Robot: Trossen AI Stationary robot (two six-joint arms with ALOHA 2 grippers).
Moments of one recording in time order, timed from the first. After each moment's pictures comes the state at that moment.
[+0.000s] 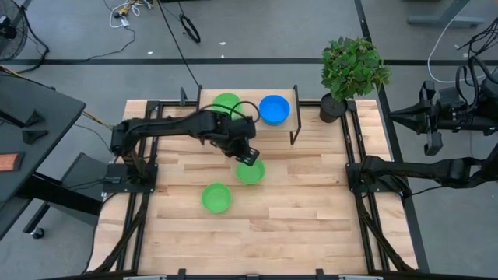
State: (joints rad) left arm 0.09 1.80 1.77 -1.09 0.04 -0.88; right arm -0.52 0.83 1.97 -1.44 -0.32 -0.07
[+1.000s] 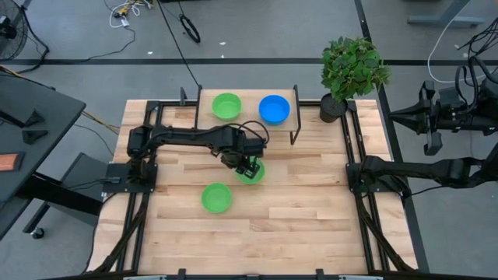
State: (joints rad) left arm 0.03 1.97 1.76 -1.20 -0.02 -0.94; right arm -0.52 0.83 1.97 -1.44 -0.32 -0.07
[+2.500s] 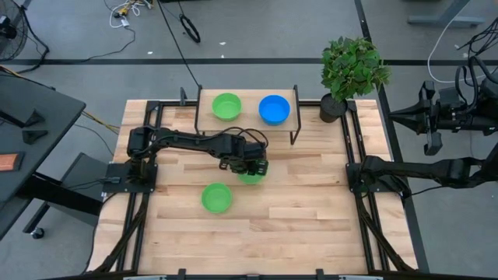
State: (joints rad) left arm 0.03 1.97 1.56 -0.79 0.02 -1.32; right arm -0.52 0.83 1.97 -1.44 -0.32 -0.07
